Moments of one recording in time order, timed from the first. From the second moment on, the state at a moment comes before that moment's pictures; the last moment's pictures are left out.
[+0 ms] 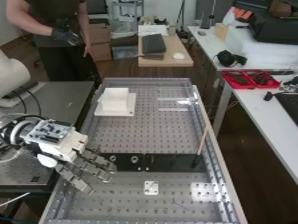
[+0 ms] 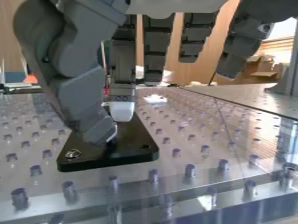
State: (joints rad) arm 1.28 -1.84 -2.37 -2.20 -1.60 -0.77
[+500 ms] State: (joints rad) arm 1.26 -1.85 -2.37 -2.20 -1.65 -0.82
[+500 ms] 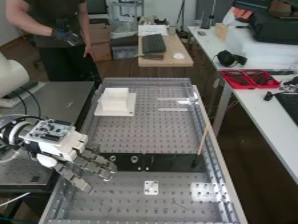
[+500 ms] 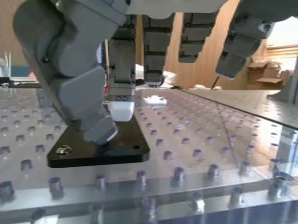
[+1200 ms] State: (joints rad) arm 1.26 -1.85 -2.36 -2.21 -1.66 -0.81
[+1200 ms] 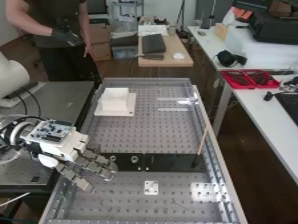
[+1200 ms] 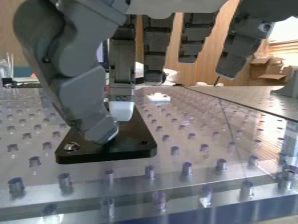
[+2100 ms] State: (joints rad) arm 1.27 -1.85 -2.37 -2.21 -1.63 -0.79
